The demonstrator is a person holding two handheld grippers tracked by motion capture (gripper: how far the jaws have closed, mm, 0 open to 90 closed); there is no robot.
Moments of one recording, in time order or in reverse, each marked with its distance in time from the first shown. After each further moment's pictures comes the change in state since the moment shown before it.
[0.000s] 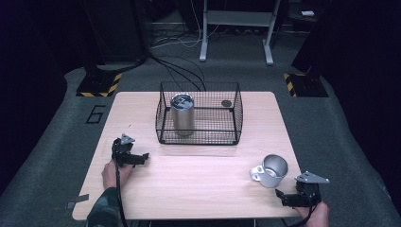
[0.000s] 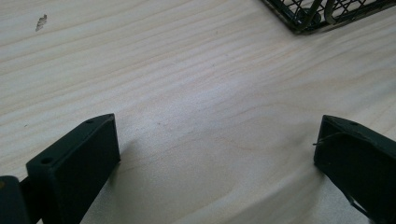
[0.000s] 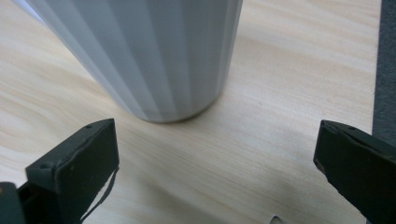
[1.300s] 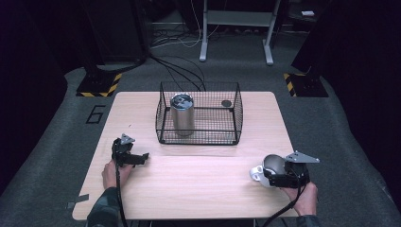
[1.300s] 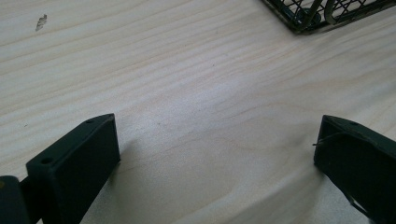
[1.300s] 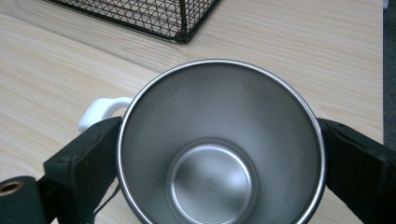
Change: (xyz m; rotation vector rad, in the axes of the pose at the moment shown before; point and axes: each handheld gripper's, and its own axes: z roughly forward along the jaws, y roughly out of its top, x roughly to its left) left arm 0.001 0.001 -0.001 0.015 -0.004 0.006; right arm 0.032 0.077 -0.005 -0.075 0.015 -0.024
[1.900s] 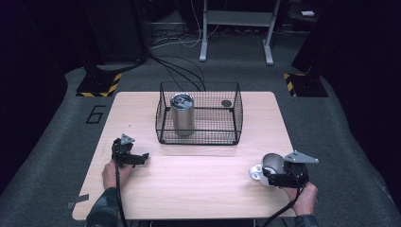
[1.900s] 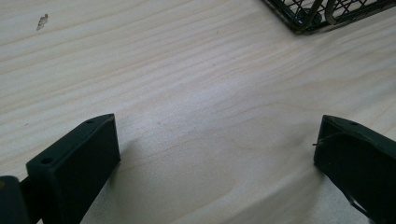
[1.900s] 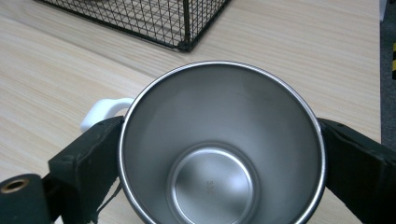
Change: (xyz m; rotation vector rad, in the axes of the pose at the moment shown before) left arm 0.000 0.000 0.000 0.001 0.001 -0.005; right arm 0.003 0.003 0.000 -0.034 -0.008 -0.026
